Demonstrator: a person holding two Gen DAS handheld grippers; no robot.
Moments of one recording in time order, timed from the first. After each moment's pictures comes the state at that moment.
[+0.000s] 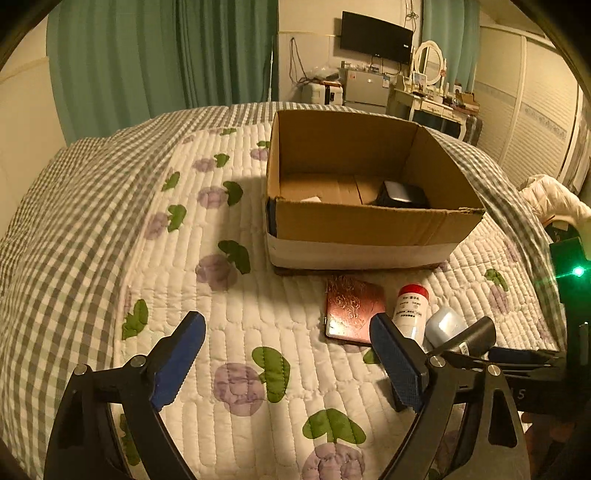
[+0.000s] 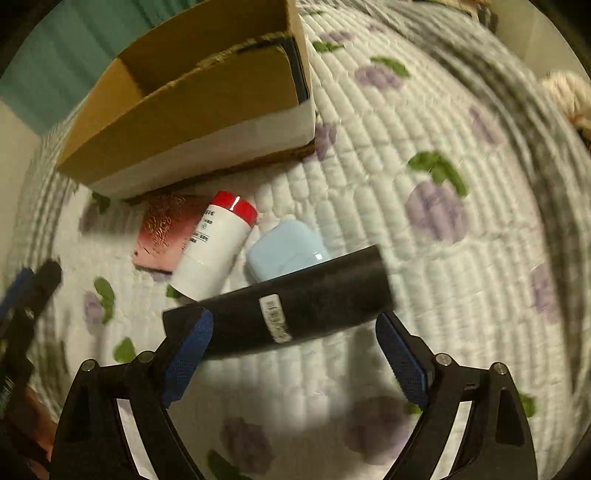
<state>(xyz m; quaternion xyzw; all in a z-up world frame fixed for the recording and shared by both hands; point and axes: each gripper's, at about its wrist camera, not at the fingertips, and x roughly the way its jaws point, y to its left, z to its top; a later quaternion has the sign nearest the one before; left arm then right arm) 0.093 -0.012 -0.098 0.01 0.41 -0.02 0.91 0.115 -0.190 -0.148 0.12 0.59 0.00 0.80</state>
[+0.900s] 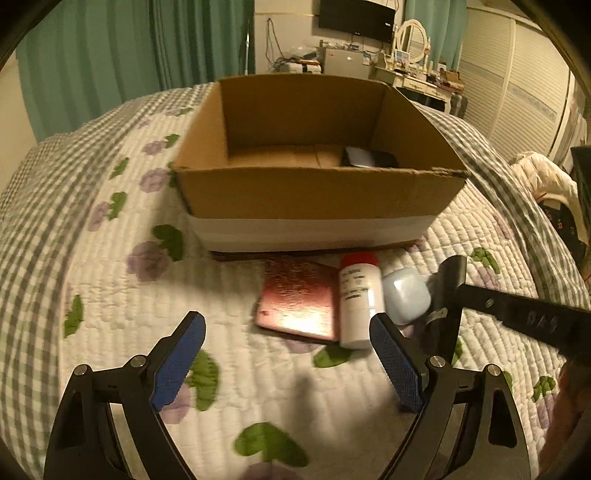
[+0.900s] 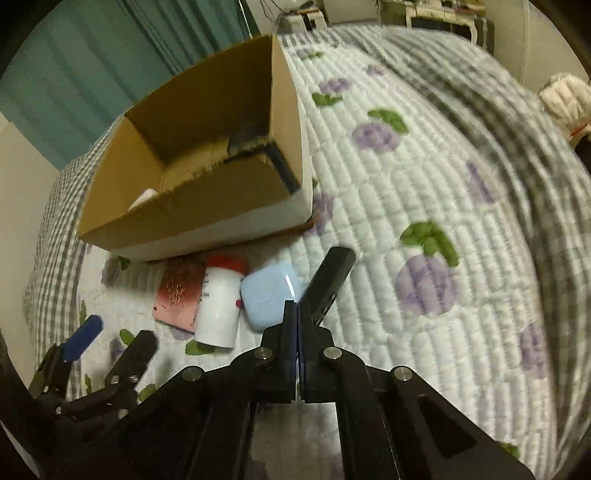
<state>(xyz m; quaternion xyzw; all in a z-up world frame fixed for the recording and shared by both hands) 0.113 -0.062 -0.126 0.02 0.44 -0.06 0.89 0.142 -0.214 -0.121 0.15 0.53 0.03 0.83</state>
